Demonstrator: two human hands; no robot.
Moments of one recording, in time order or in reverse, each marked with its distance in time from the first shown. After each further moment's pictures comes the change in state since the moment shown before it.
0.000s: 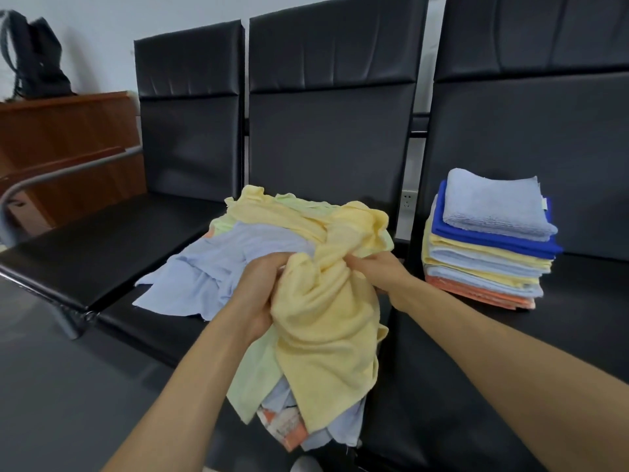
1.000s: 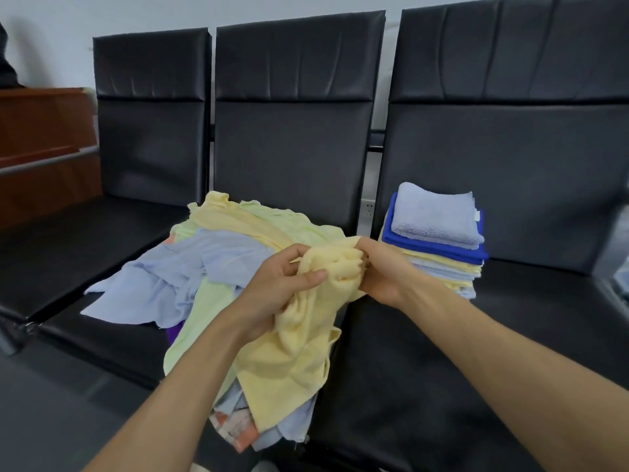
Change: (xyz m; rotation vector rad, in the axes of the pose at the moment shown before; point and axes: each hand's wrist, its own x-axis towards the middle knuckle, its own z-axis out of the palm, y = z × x) left_hand -0.014 -0.007 0.055 0.225 -0.369 0.248; right_hand -0.043 -0.020 -0.063 0.524 -0.056 0.064
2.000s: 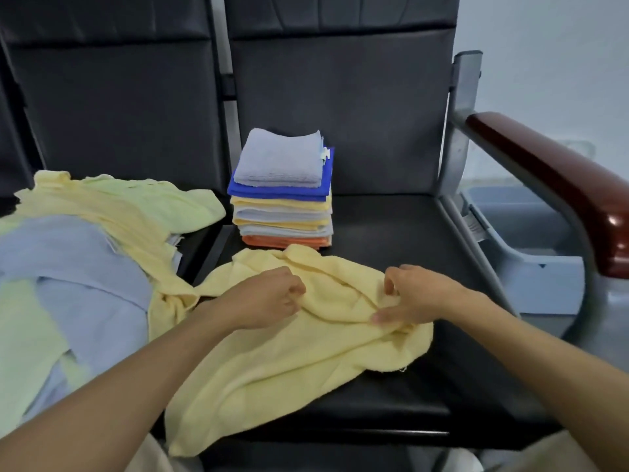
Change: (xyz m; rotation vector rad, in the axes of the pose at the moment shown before) left_hand 0.047 -0.087 0.172 1.230 -0.535 0.103; right_hand -0.116 0.044 -0.261 -1.676 0.149 0.109
